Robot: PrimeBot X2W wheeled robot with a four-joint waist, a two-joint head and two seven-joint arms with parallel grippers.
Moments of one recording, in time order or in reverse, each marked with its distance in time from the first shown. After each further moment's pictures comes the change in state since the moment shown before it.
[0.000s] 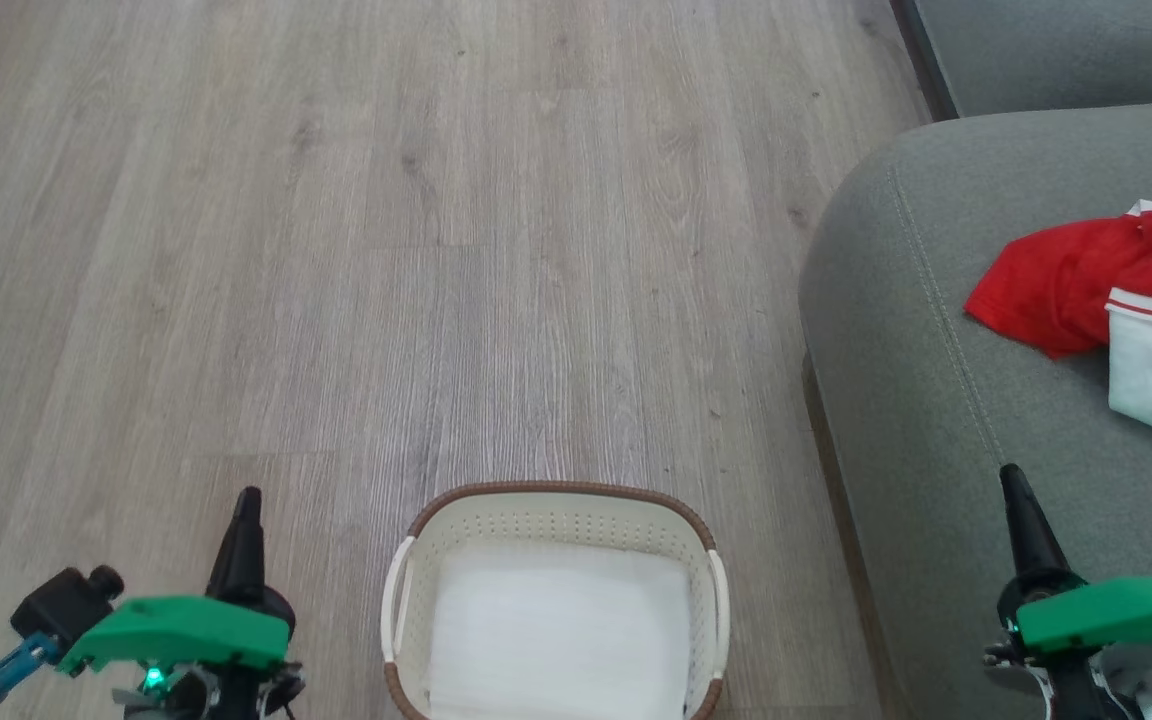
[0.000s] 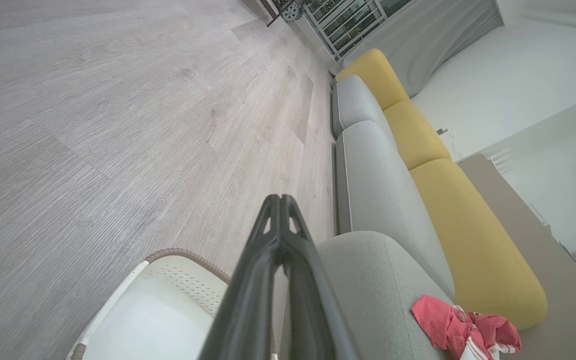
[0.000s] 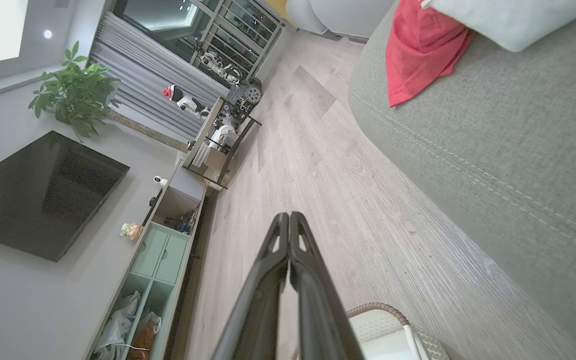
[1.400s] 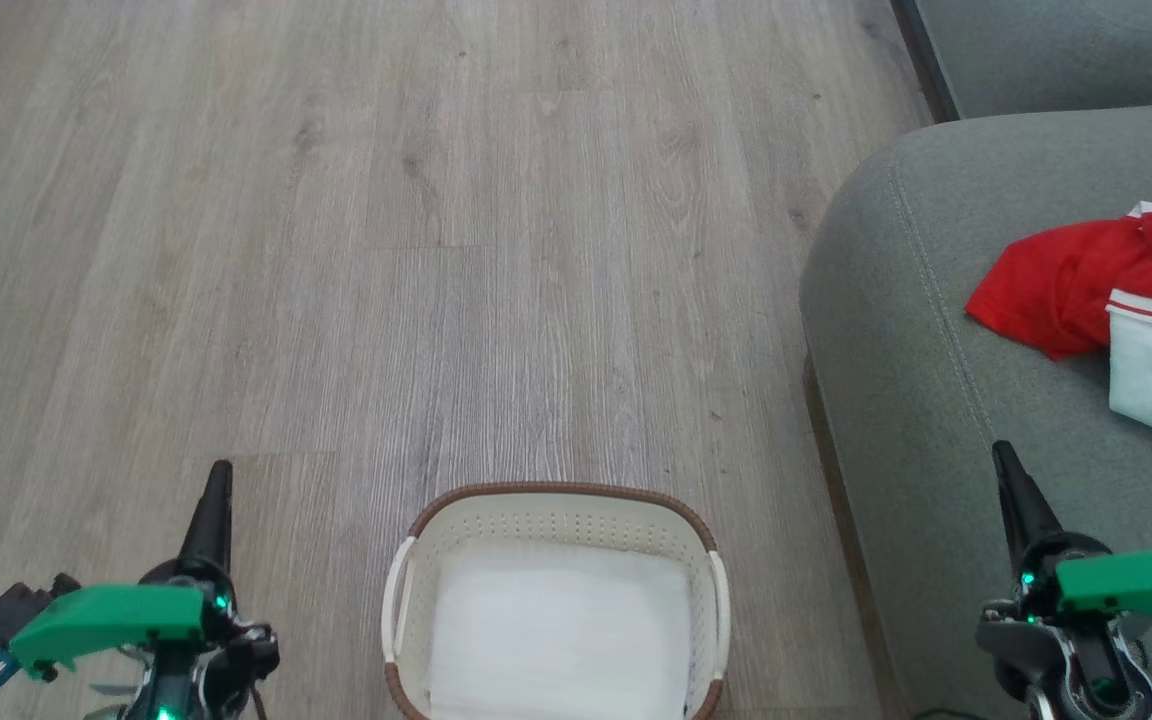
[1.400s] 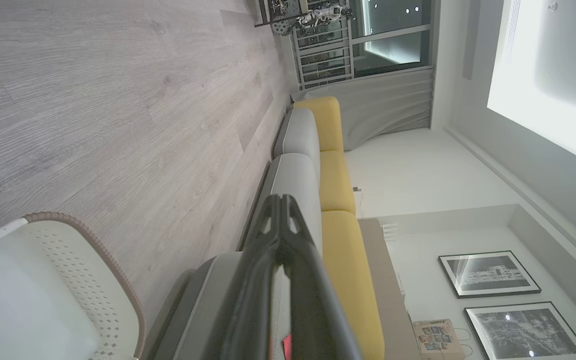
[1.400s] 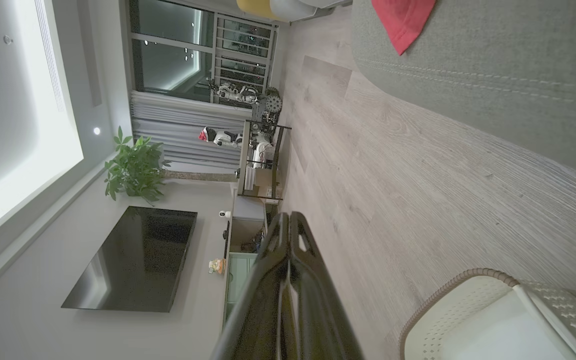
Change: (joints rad) left arm -0.043 -0.003 0.078 0.007 -0.491 -0.044 0.118; right arm -0.070 0.054 -0.064 0.055 0.376 0.000 0.120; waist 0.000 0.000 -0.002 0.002
